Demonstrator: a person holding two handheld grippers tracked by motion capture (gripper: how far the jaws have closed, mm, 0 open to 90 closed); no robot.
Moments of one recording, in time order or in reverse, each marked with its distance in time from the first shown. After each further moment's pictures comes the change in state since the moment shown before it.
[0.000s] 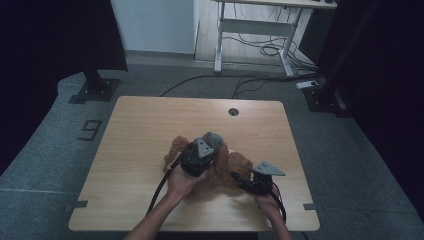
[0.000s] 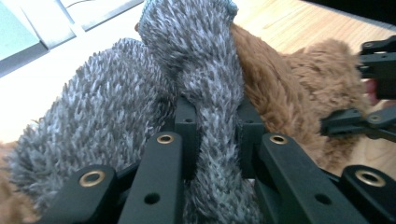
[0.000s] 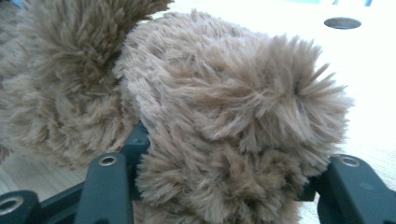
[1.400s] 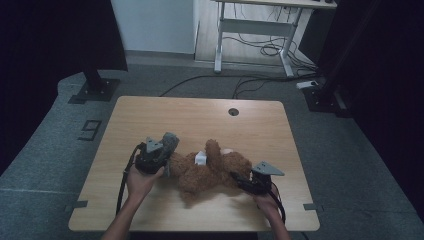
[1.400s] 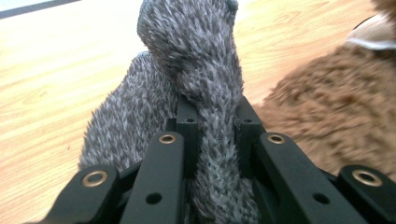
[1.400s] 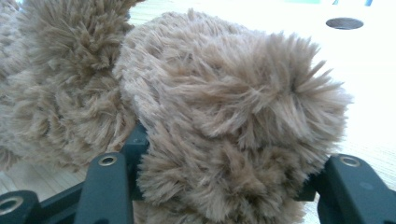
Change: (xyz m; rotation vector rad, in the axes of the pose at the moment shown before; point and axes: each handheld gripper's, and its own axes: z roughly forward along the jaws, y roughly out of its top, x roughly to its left) left arm 0.101 -0.079 -0.036 0.041 0.124 -0.238; right arm 0.002 0.001 0.002 -0.002 0.002 0.008
